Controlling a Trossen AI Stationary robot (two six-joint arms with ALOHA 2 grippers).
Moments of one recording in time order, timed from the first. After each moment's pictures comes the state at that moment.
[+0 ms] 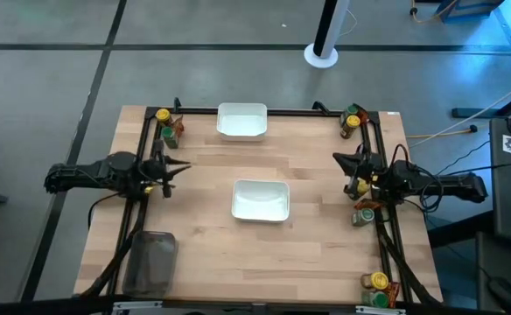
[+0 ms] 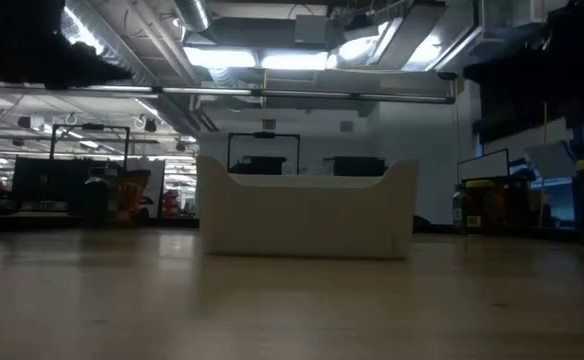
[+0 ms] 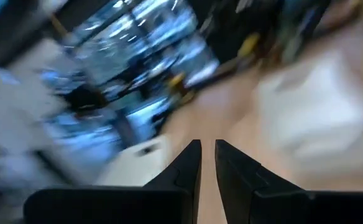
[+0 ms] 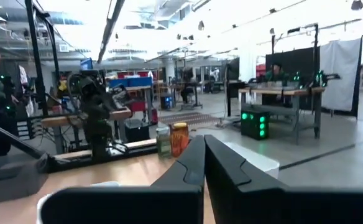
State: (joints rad) left arm -0.02 0.00 0.18 -0.22 -0.24 0.38; right arm 0.01 0.13 0.02 0.36 0.37 -0.04
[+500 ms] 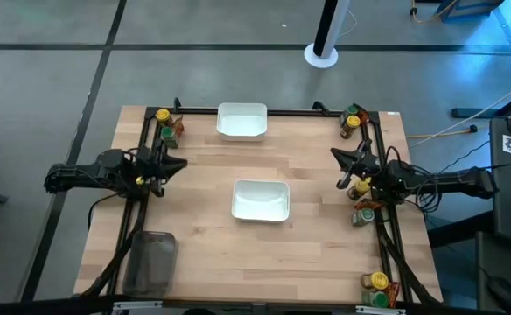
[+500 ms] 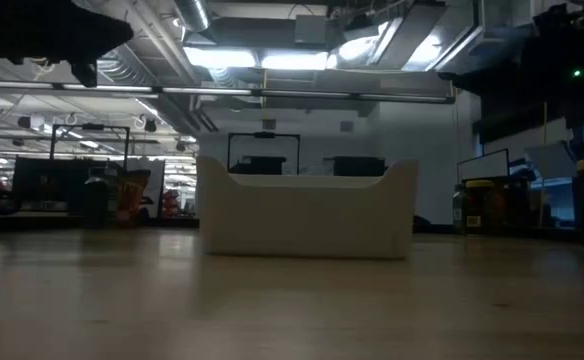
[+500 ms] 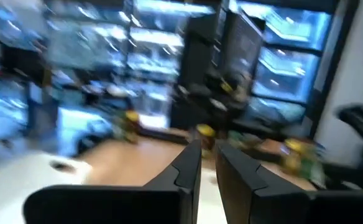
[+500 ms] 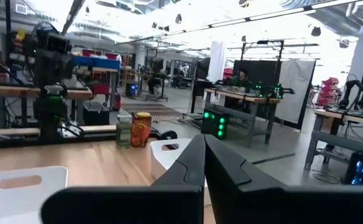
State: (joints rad) left arm -0.01 0.01 0.18 0.01 -0.26 -0.09; right arm -0.01 0.33 0.02 0.54 0.48 -0.22
